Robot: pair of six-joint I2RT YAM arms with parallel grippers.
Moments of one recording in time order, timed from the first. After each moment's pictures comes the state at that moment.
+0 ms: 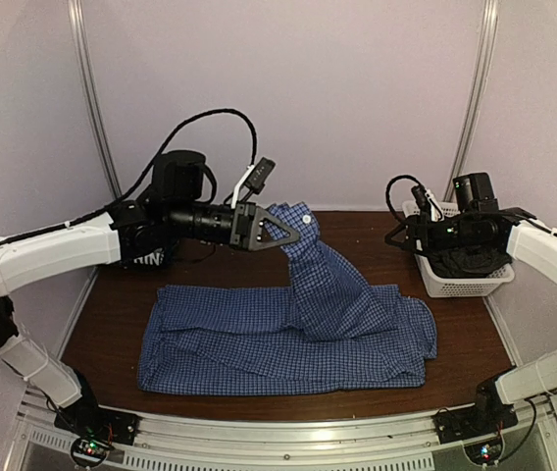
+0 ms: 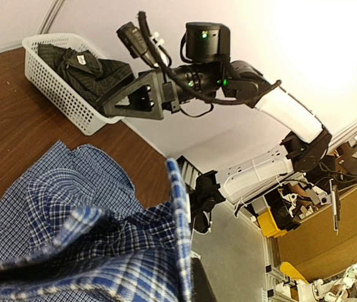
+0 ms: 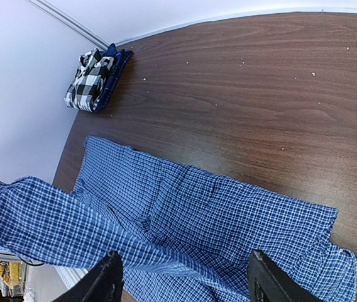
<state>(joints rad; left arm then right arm) -0.84 1.51 1.29 -0.04 0.72 -0.58 0.22 1.26 1.05 -0.50 -0.58 0.32</state>
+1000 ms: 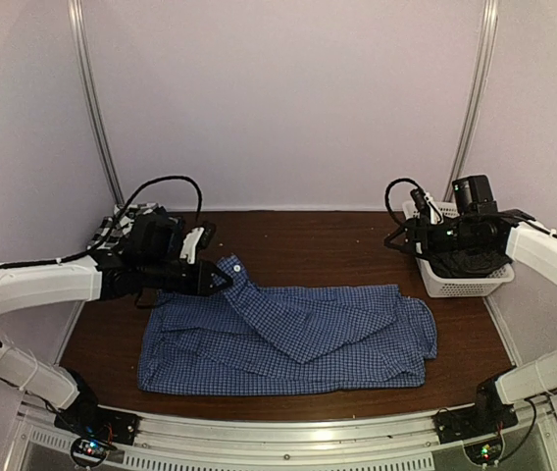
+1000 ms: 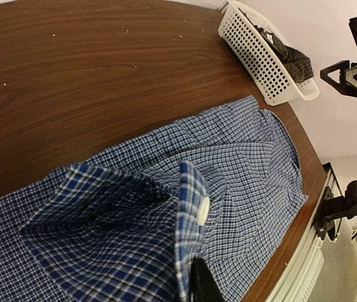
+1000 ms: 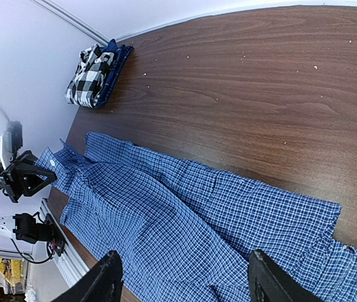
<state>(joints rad) -0.66 1.34 0.82 -0.07 0.36 -0.46 0.22 1.26 1.04 -0.50 -0.59 0.32</state>
